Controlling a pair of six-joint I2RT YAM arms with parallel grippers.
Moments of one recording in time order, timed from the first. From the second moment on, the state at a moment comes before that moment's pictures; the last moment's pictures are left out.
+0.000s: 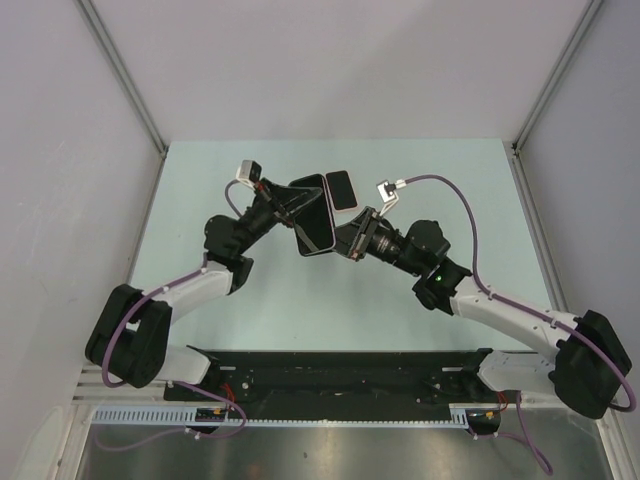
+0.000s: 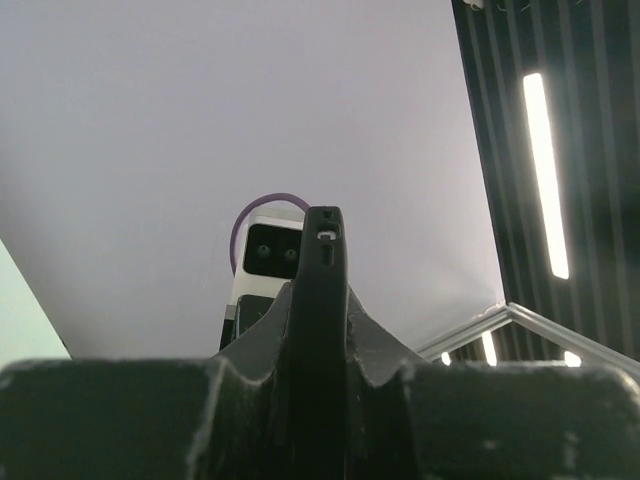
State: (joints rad) left arm -0.46 1.37 0.66 1.22 0.50 -1.73; right arm 0.80 1.20 0.76 0.59 -0.30 1.09
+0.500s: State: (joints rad) left arm -0.53 1.38 0.65 1.20 0.55 -1.72; right arm 0.81 1.09 0.76 0.26 -0.17 0.95
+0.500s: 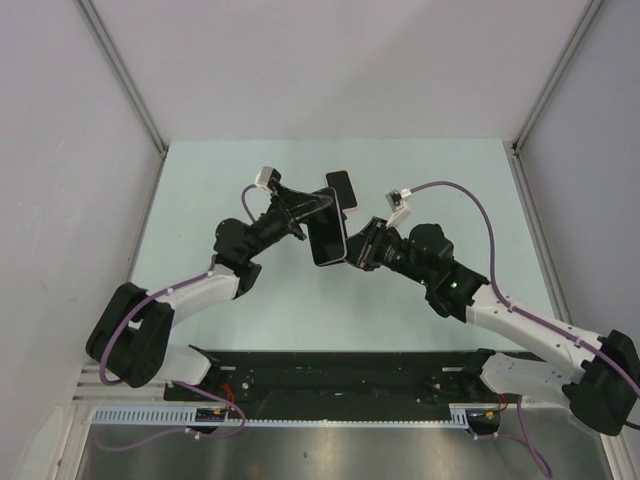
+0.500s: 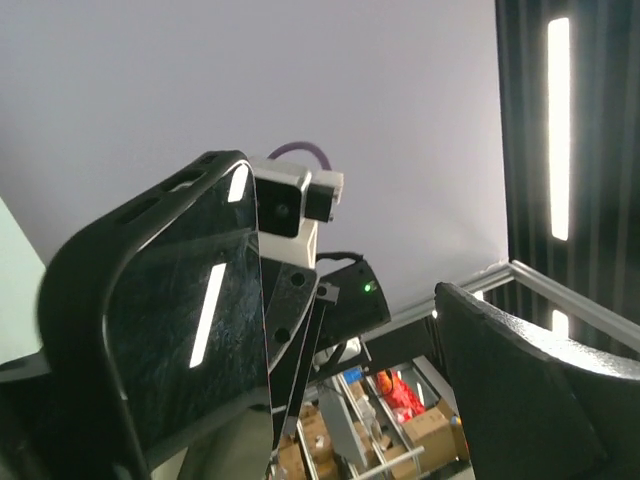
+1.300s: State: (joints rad) left arm -0.55 1.17 0.78 0.39 0.55 -1.27; right arm 0.71 1.07 0.72 -0.57 0.45 0.72
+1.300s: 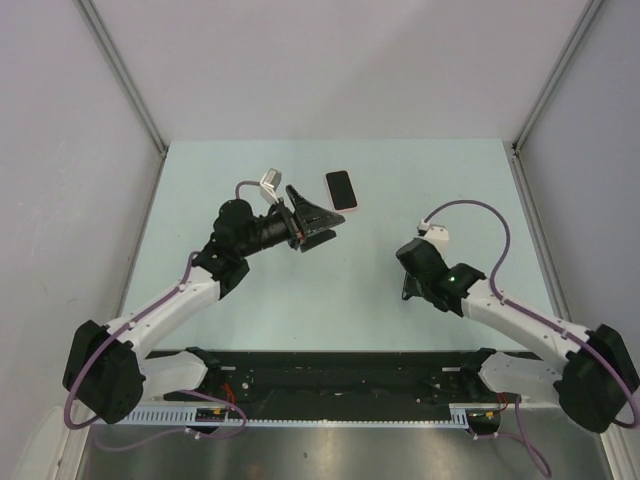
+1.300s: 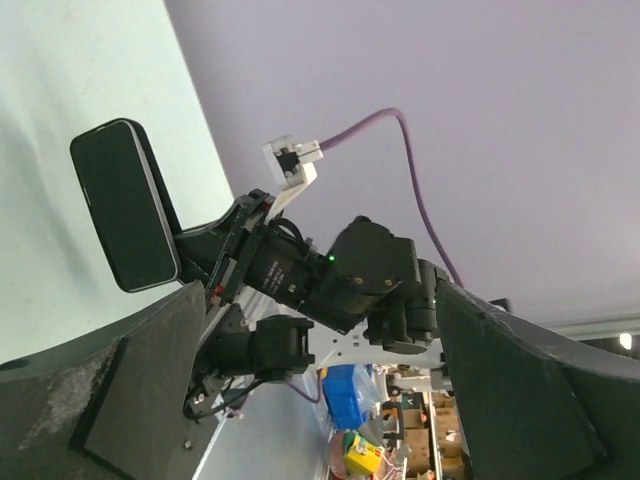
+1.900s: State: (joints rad) left arm -0.55 1.16 0.77 0.20 0.54 -1.16; right arm 0.74 1.31 0.66 -0.43 0.45 0.69
